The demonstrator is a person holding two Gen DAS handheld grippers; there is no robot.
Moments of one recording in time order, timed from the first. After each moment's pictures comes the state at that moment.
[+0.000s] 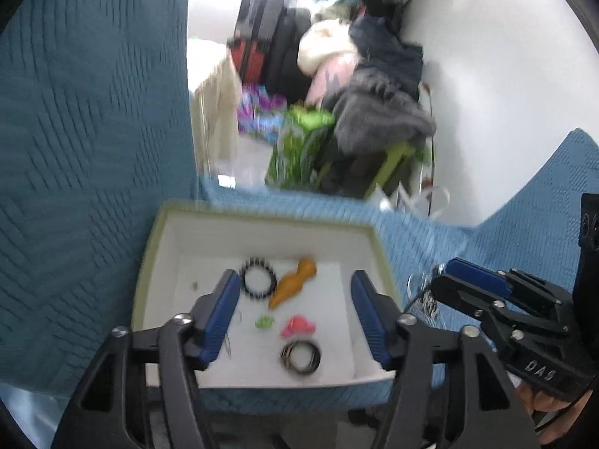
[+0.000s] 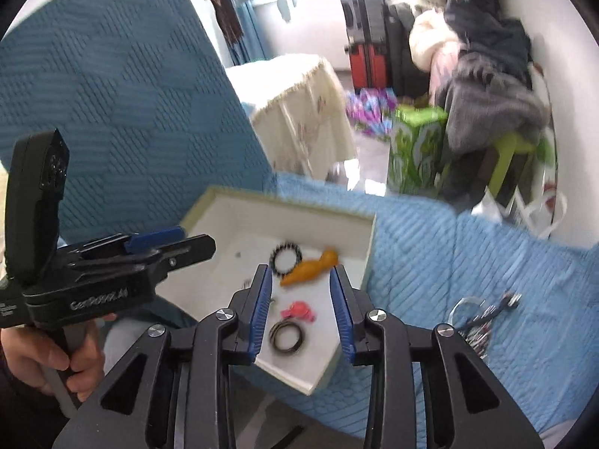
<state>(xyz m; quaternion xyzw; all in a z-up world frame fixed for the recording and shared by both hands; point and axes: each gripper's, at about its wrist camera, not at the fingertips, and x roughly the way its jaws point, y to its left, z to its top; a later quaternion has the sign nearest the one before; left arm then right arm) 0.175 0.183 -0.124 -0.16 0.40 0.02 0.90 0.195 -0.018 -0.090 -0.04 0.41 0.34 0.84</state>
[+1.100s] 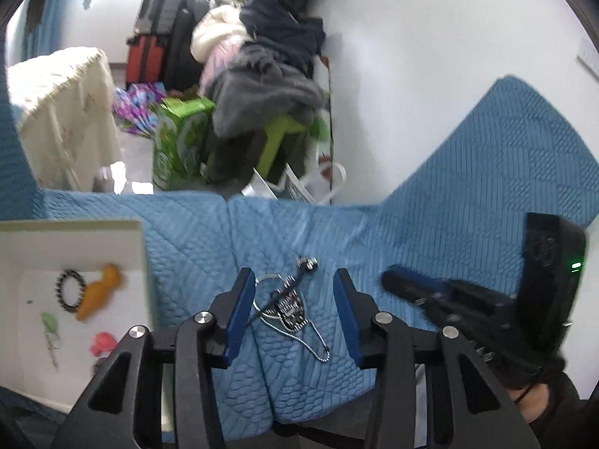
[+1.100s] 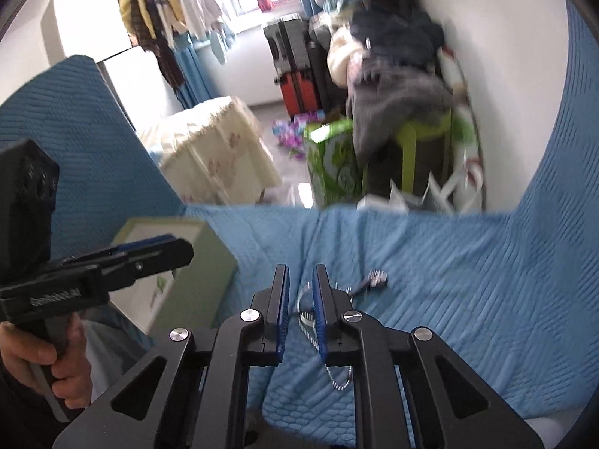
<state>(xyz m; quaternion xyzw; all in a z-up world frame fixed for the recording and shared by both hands) 0.241 -0.010 -0.145 -0.17 0.41 -0.14 0.89 0.240 -0.200 -0.147 0.02 0.42 0.27 0.87</state>
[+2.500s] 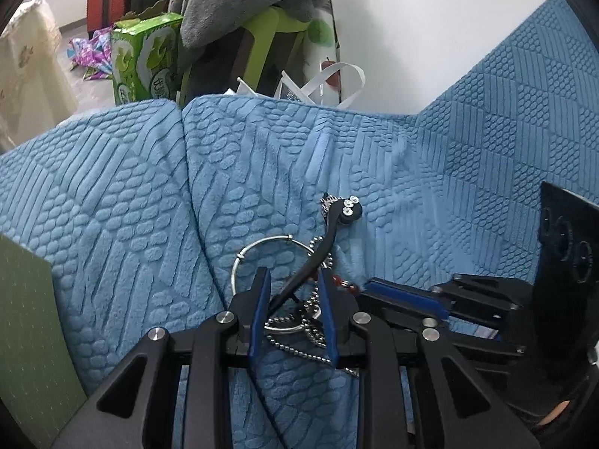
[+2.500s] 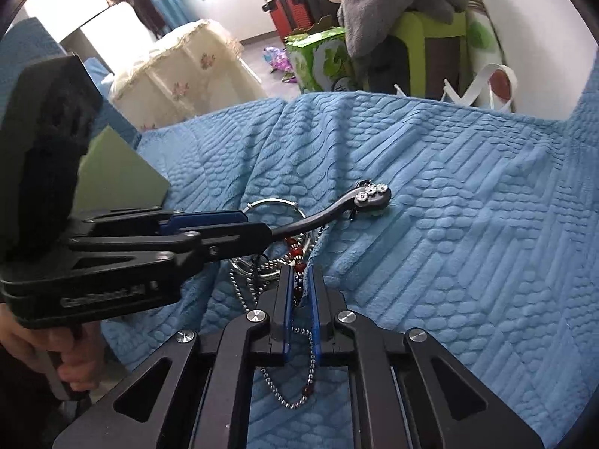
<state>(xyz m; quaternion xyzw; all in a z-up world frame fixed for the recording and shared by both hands) 0.342 -0.064 -0.283 -0.11 0.52 -0.18 0.83 0.282 -0.209 -0.262 0.01 0.51 0.26 0.82</state>
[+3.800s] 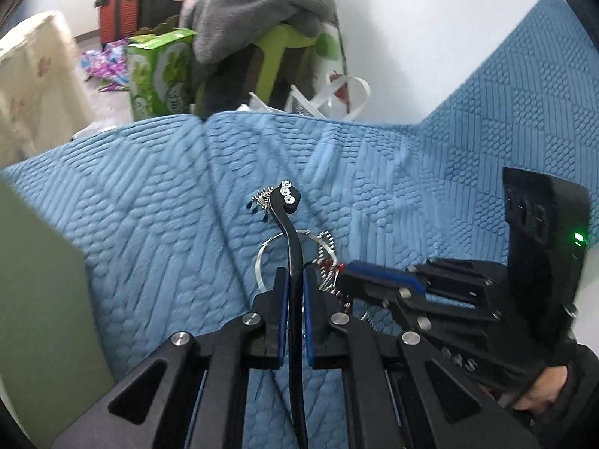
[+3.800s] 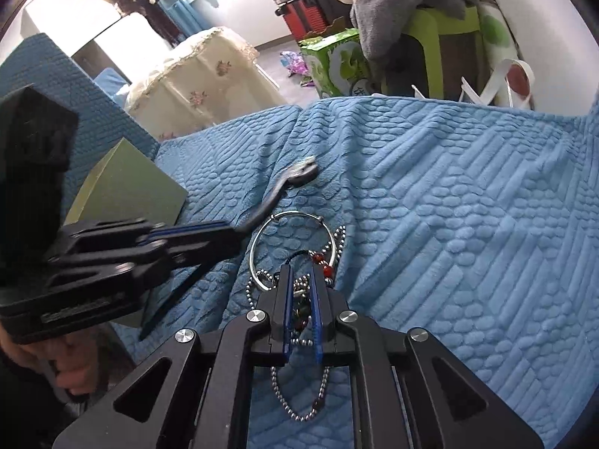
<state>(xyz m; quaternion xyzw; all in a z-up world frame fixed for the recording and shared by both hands) 0.316 -0.052 -0.262 -0.11 0.51 -0.14 0.84 0.297 -0.203 -0.268 0.03 0.51 0.31 0.80</state>
